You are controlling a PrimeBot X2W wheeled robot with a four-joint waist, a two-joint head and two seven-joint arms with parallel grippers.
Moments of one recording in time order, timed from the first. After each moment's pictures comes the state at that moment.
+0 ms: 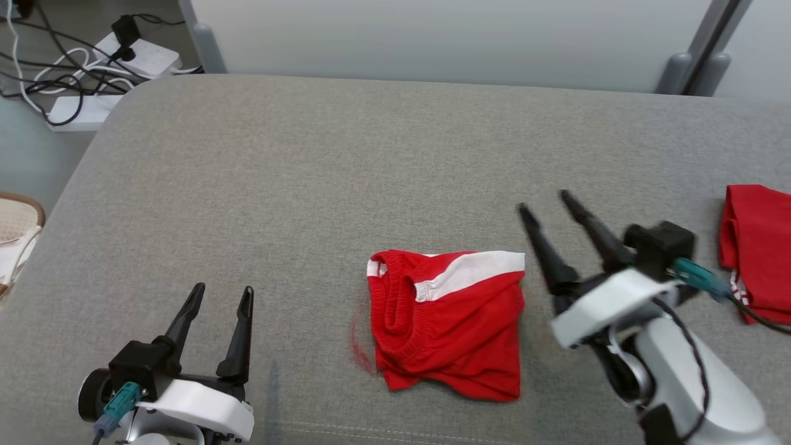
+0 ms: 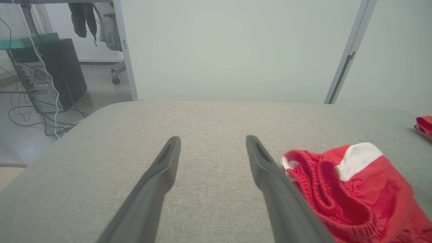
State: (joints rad) left arm -0.09 0.21 -0.21 0.23 -0.36 0.00 -0.25; right arm -0.52 -0.16 0.55 0.48 0.59 0.13 -0.25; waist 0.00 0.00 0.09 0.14
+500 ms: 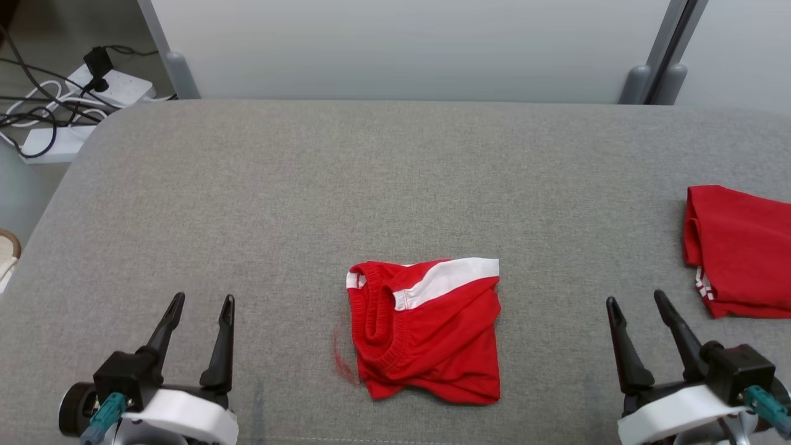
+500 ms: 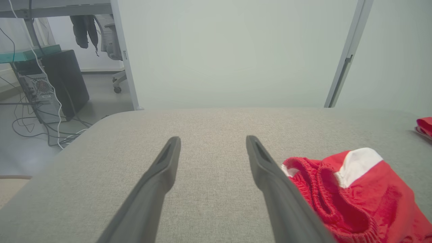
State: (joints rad) left arm -0.06 0.22 -0.18 0.22 -0.34 0.02 -0.25; right arm -0.07 -0.12 0.10 0.23 0.24 0.13 -0.25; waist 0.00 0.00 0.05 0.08
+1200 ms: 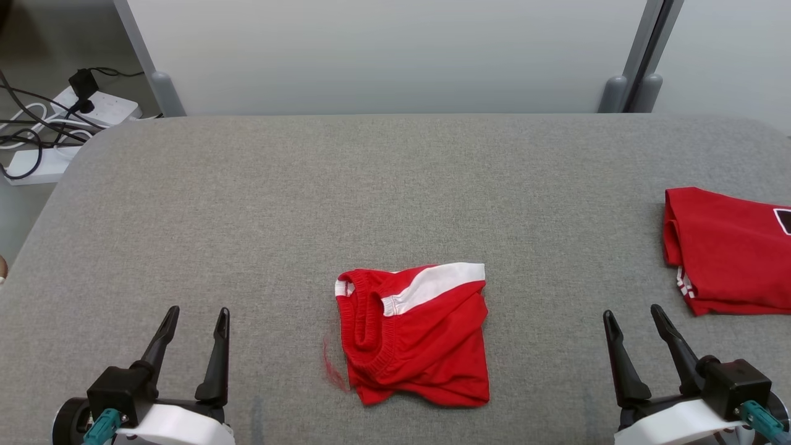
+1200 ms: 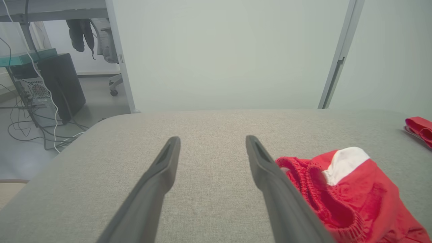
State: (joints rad) left arm 0.00 0.24 -0.17 0.16 -0.35 0.05 -0.24; right arm -0.01 -0.09 0.09 0.20 0.21 0.13 -0.25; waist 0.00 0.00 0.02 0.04
